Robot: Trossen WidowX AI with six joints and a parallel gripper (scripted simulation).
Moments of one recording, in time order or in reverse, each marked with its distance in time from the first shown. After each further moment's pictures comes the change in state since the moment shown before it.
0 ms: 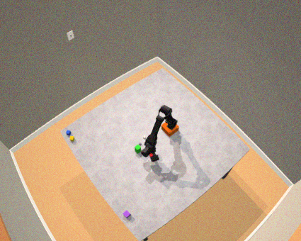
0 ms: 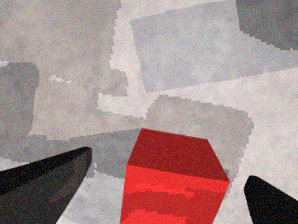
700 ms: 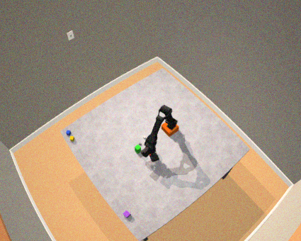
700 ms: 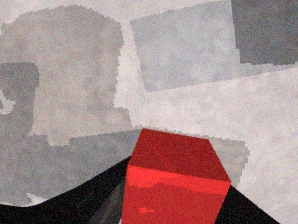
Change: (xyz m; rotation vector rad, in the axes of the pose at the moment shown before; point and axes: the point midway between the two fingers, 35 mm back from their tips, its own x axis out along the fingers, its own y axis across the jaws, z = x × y) arm 0.000 0.000 0.000 0.000 0.000 0.000
